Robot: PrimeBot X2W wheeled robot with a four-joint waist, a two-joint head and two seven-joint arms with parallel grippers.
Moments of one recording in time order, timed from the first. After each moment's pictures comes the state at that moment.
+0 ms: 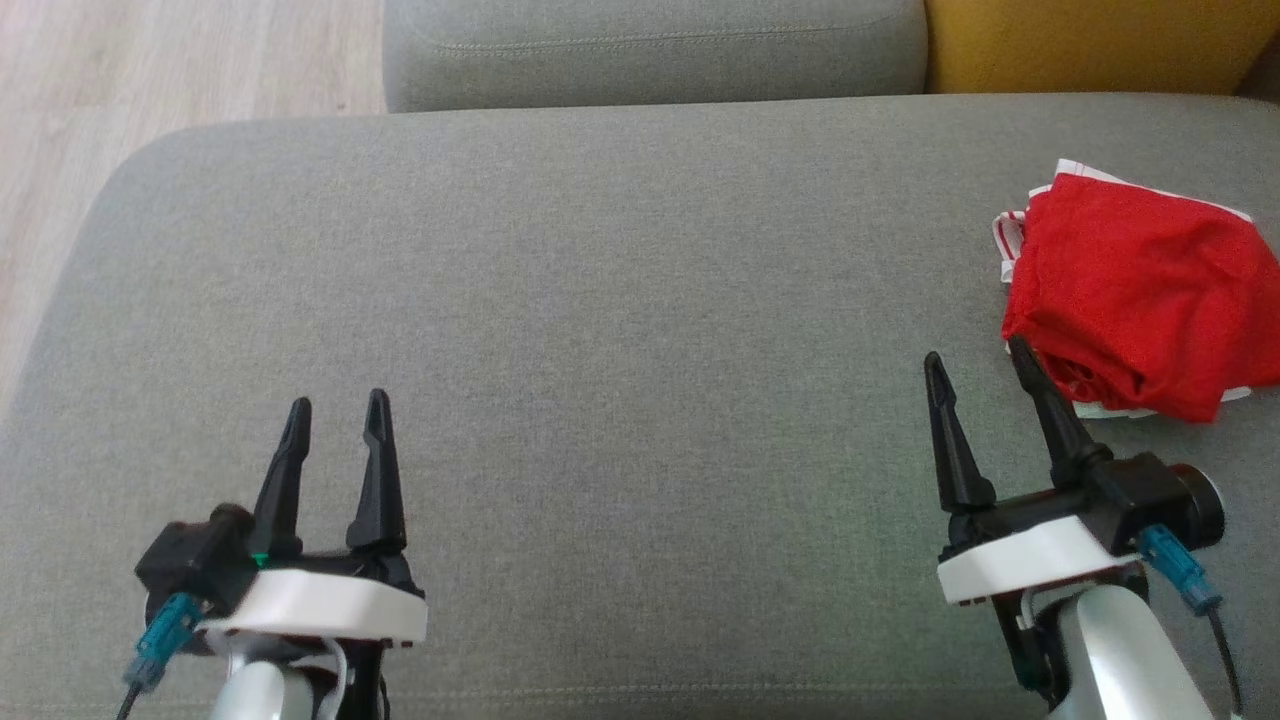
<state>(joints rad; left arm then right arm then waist) 0.02 0.04 -0.12 0.06 -0.30 0.00 -0.26 -0.09 -0.05 0.09 0.20 0.03 0.13 -0.25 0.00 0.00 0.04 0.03</state>
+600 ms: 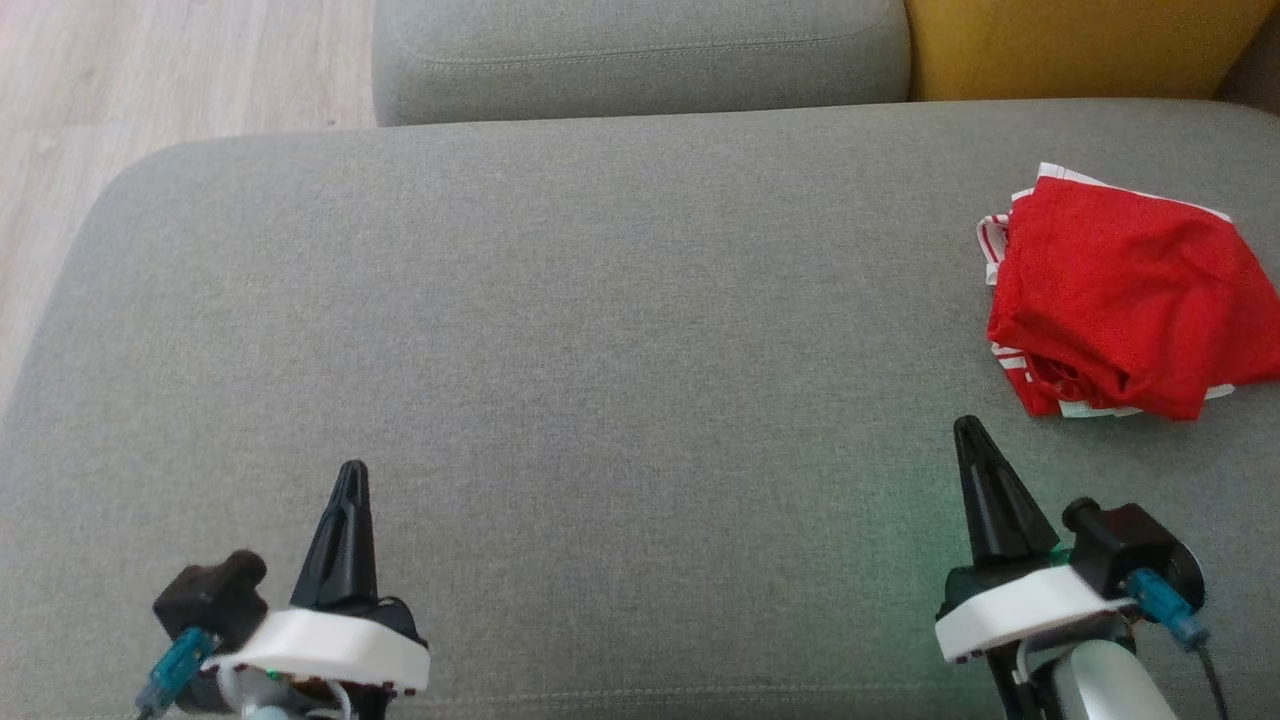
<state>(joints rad) 0.07 0.04 -0.12 0.16 -0.36 -0.03 -0.25 -0.03 -0.05 0.10 0.28 0.09 0.13 -0.24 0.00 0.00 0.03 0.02</state>
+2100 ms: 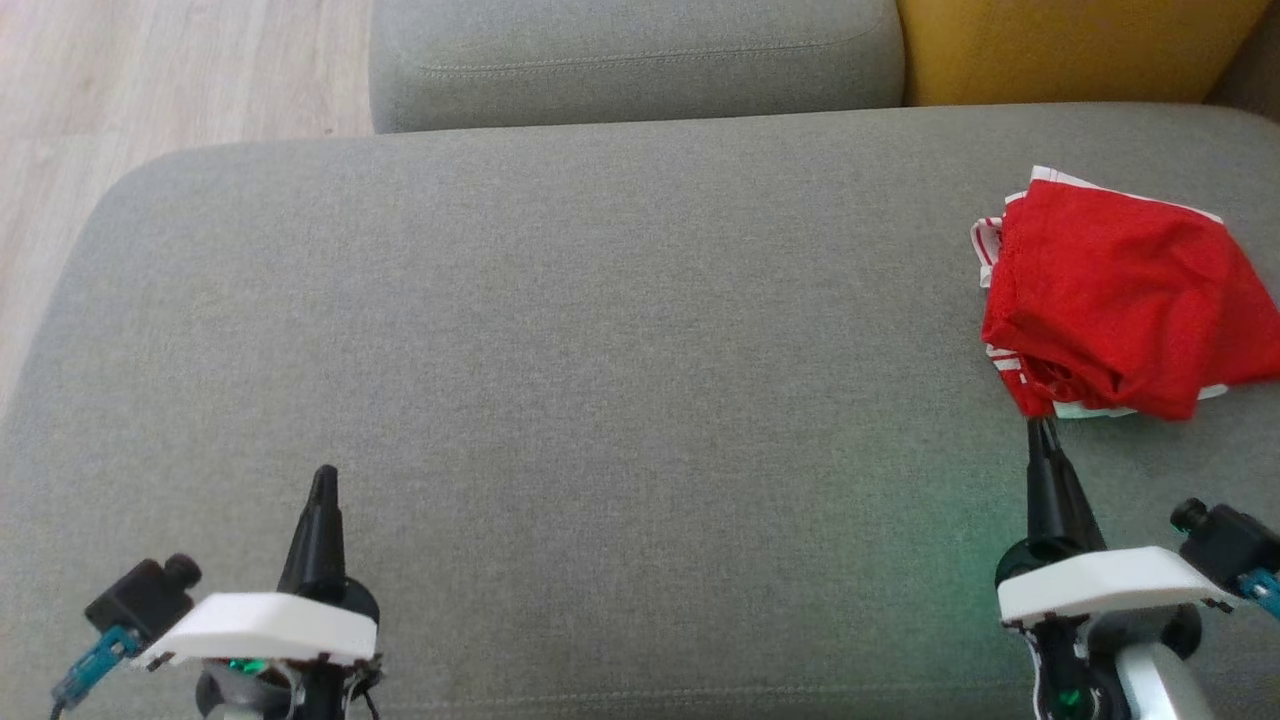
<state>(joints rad) 0.03 0.04 -0.07 0.20 -0.84 -0.06 -0.13 -0.03 -0.06 0.04 0.28 0.67 0.13 -0.14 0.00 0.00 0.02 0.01</state>
